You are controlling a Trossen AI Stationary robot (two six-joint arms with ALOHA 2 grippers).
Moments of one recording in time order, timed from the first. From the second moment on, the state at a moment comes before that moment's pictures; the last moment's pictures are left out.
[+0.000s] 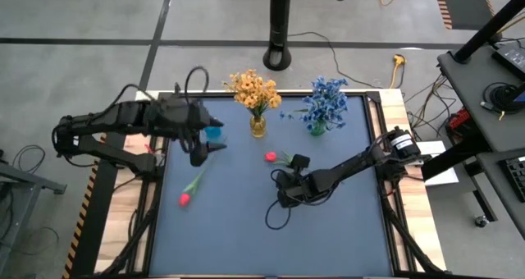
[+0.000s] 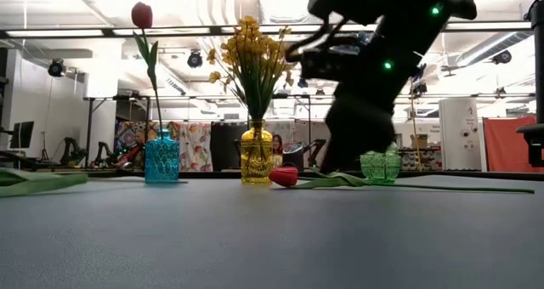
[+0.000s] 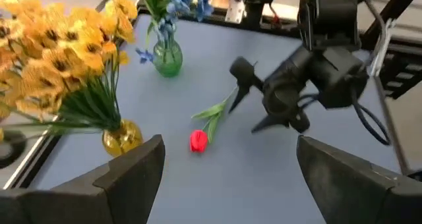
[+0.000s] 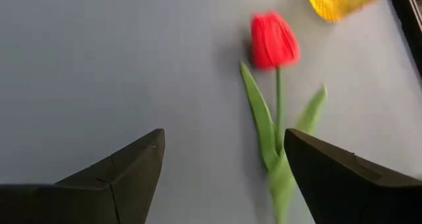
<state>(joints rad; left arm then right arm) 0.02 1.09 1.36 -0.86 -0.11 -0.16 0.30 1.89 1.16 -0.49 0.64 0.40</state>
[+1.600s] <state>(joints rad) -0.34 1.51 0.72 -0.86 -0.27 -1.02 0.38 1.81 1.16 -0.47 0.54 0.30</state>
